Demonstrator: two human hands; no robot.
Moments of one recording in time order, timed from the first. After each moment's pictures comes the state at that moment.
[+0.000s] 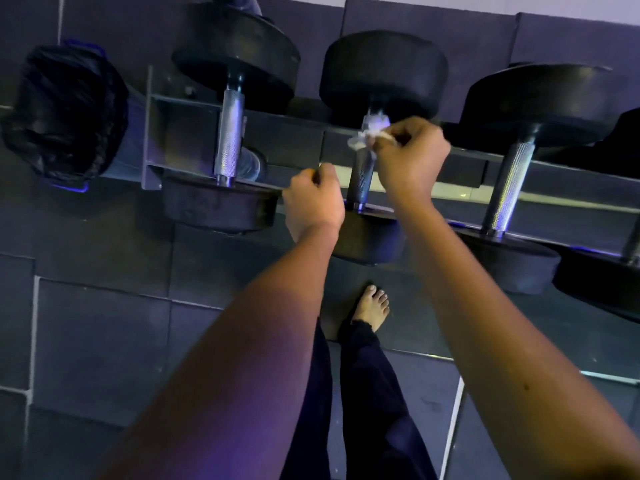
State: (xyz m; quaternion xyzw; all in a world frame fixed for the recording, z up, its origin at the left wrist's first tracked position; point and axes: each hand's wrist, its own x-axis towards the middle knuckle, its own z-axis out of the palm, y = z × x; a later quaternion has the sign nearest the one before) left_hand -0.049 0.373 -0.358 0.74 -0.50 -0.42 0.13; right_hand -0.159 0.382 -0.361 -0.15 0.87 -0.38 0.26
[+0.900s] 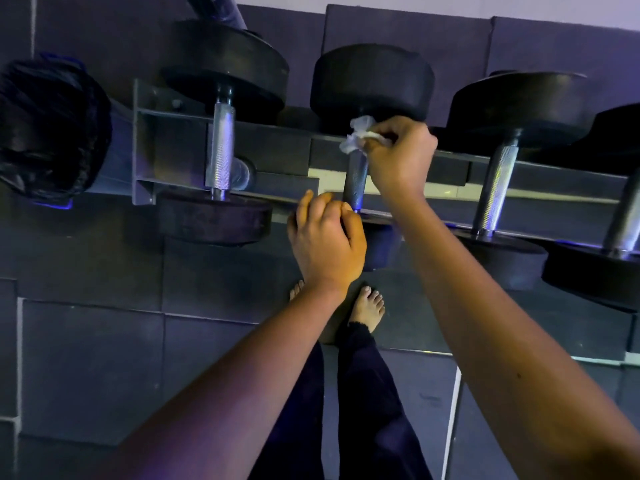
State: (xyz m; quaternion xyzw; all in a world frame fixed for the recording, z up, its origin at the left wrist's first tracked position) left_hand -0.029 0.421 -0.369 0.58 -0.76 -0.27 0.11; right_hand -0.163 0.374 -0.362 -0.21 0.87 -0.37 0.25
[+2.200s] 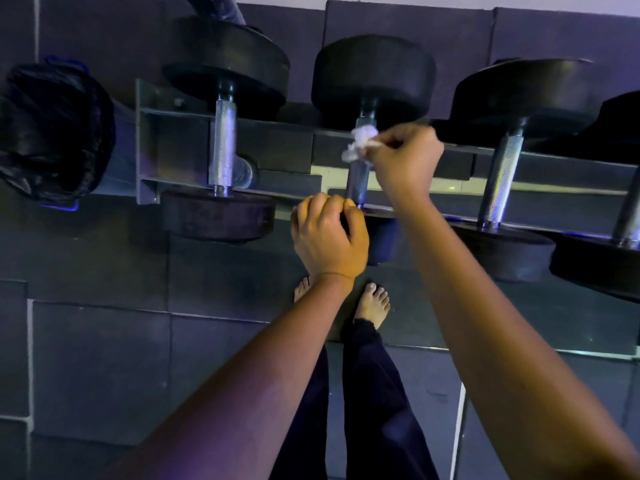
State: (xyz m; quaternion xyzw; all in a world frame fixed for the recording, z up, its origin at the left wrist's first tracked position) left_hand -0.027 0.422 -0.371 0.59 -0.75 -0.26 0.17; right_hand -0.158 0.383 -0.354 -0.15 0.87 -0.36 0.29
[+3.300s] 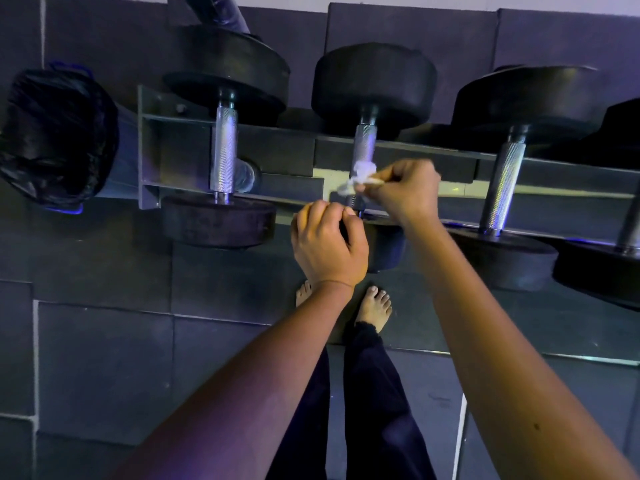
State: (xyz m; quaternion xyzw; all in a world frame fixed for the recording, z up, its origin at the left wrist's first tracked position) left_hand -0.028 0.422 -0.370 0.59 -0.74 -0.27 0.19; right_hand -0.158 0.413 -0.366 -0.17 0.85 -0.32 0.39
